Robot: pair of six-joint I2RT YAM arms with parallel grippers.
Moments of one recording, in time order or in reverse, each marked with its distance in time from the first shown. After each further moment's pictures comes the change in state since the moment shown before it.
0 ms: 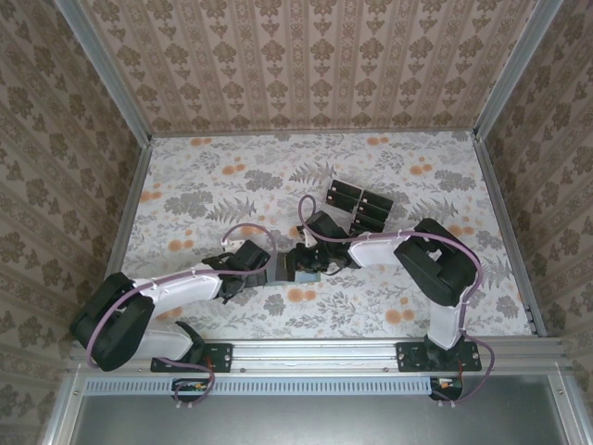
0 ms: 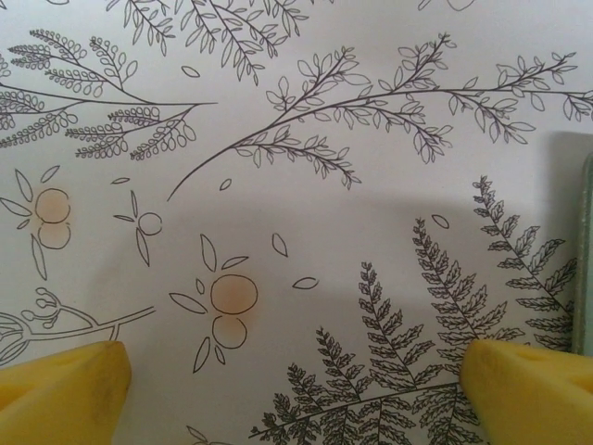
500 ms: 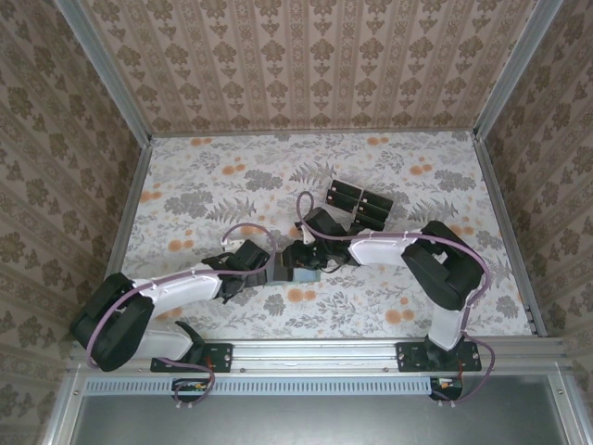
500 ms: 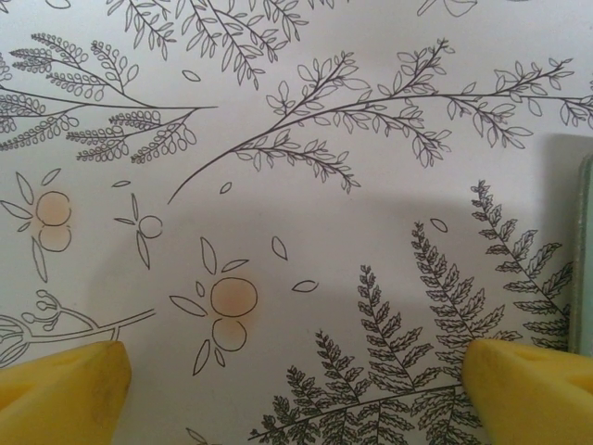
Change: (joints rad) left arm 0.000 -0.006 0.000 -0.002 0.000 0.000; right arm 0.007 -0.064 0.037 -0.108 0.070 -0.046
